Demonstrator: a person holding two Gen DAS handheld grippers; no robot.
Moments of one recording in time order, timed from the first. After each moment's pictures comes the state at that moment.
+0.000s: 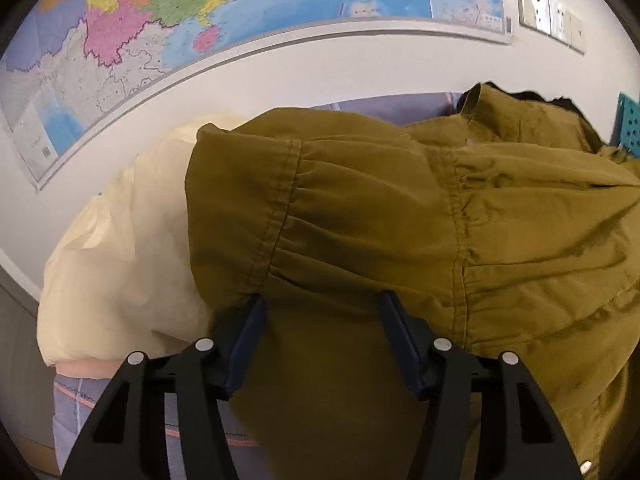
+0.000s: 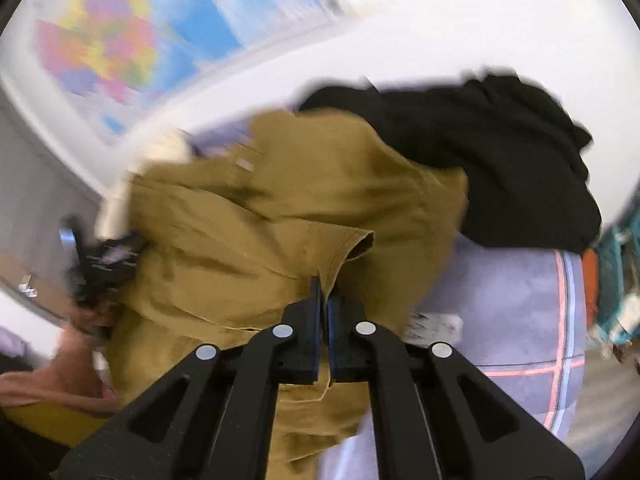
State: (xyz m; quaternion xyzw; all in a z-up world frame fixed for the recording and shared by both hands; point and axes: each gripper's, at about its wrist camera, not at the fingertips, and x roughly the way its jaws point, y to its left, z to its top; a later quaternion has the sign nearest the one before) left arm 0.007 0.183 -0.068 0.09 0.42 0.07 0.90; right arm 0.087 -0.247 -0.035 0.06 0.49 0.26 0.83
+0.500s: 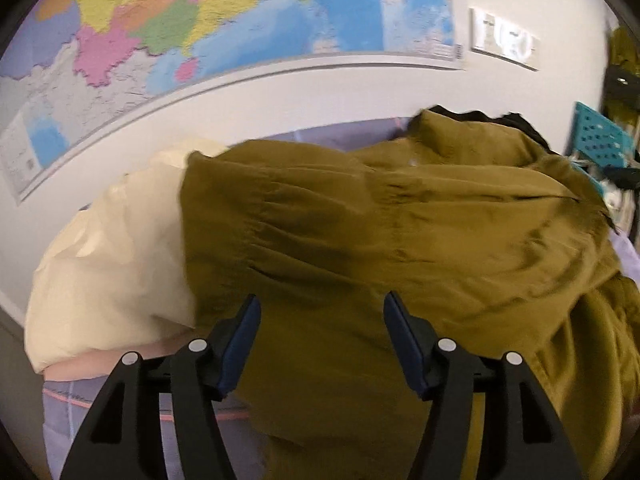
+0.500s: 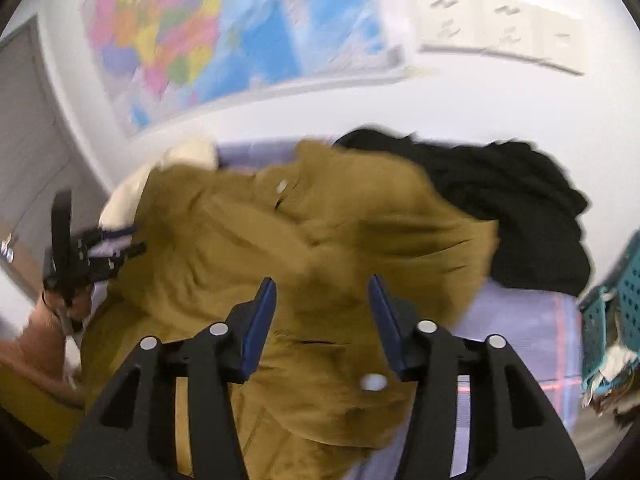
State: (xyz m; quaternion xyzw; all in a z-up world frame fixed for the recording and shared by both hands) left arm -0.032 0.176 -0.042 0.06 0.39 -0.03 0.92; right arm 0.036 -0.210 -0.012 0.00 0.37 0.30 0.88
